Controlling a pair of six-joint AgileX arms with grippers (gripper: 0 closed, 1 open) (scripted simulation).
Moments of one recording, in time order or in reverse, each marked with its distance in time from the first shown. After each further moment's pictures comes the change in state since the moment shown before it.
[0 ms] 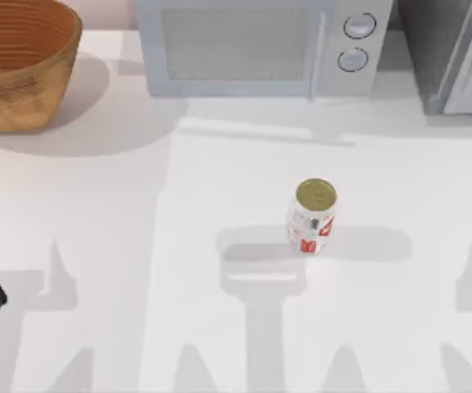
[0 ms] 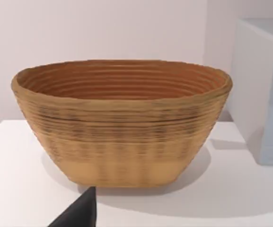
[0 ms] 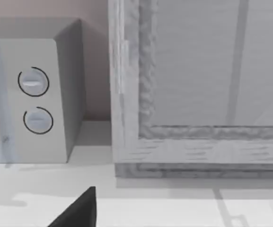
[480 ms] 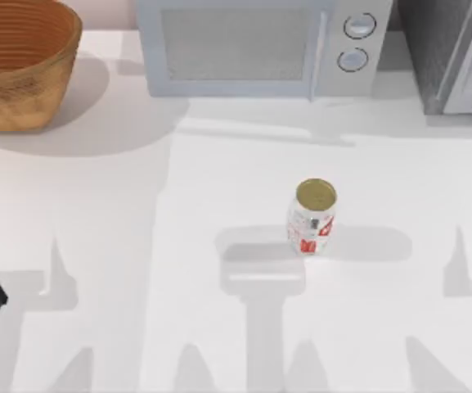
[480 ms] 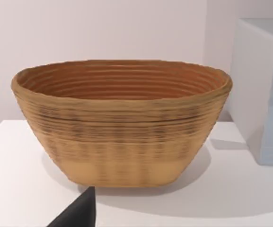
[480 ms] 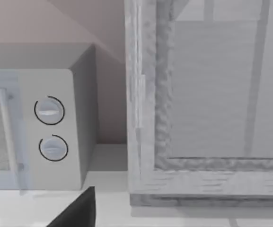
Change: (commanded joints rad) left arm 0.000 0.000 0.000 0.000 0.000 0.000; right arm 0.092 0.180 0.061 0.157 0.070 0.011
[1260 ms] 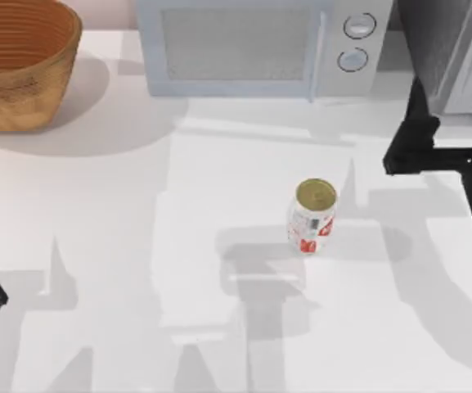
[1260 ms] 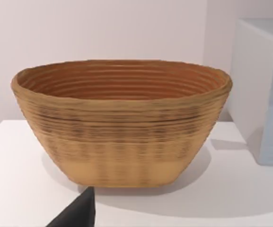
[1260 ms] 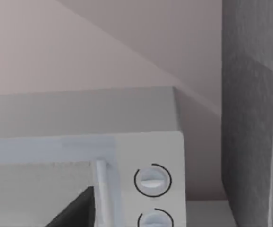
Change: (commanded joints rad) left arm 0.000 0.000 0.000 0.000 0.000 0.000; right arm 0.497 1.135 0.312 0.884 0.474 0.026
